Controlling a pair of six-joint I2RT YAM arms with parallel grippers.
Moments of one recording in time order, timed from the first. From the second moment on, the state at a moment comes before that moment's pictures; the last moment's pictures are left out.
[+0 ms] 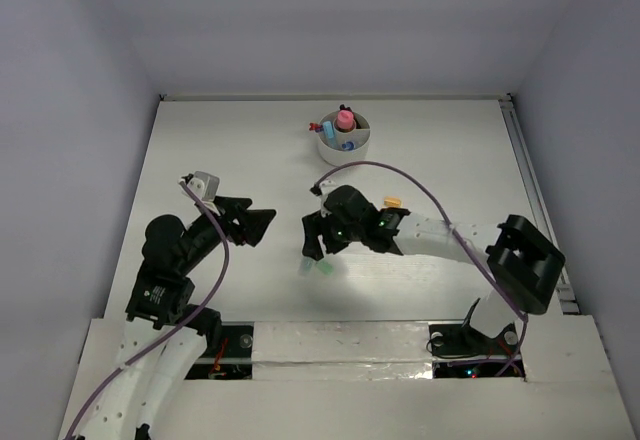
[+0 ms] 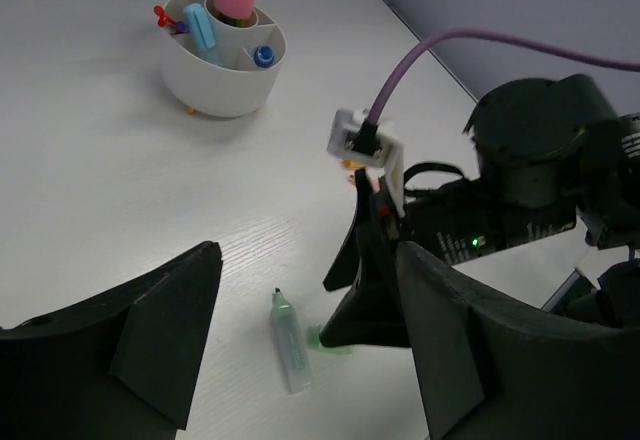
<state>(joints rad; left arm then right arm) -0.28 0.44 0.60 -0.24 0.39 -0.37 0.95 1.58 0.98 -0.11 -0.09 0.47</state>
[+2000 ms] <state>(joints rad) -0.33 0.36 0.60 -0.29 0.24 -0.38 1.05 2.02 1.54 -0.32 0.22 0.44</state>
